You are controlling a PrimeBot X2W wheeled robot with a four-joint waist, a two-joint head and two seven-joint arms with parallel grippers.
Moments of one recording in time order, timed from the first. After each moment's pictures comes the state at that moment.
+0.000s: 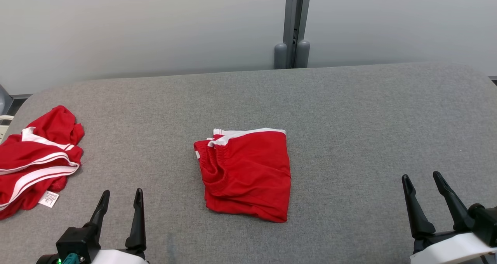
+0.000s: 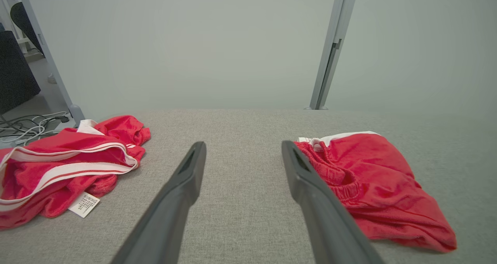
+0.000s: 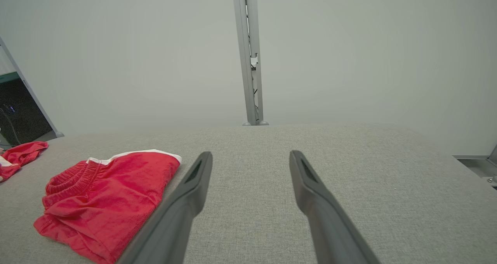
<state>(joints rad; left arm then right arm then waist) 0.12 0.20 -0.16 -0.02 -0.33 0.18 -0.11 0.08 -0.11 -0.01 -0.02 0.25 0.13 -0.08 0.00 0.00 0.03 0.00</state>
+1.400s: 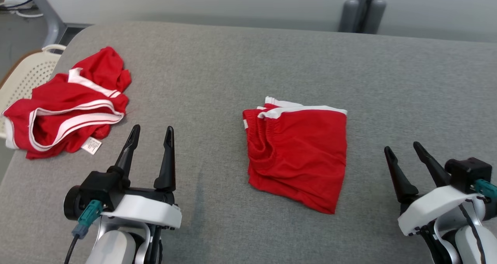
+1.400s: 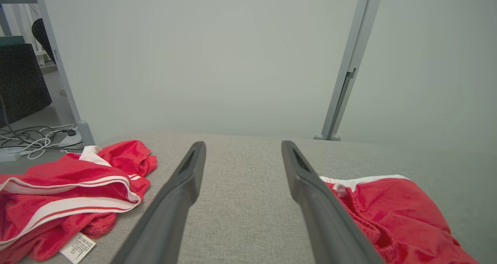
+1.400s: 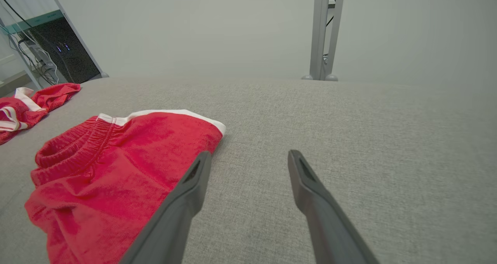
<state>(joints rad) -0.15 0.14 -0.24 0.07 -0.34 0.12 -0.20 -0.16 -0.19 0.10 0.20 0.32 0.13 -0.03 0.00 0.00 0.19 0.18</state>
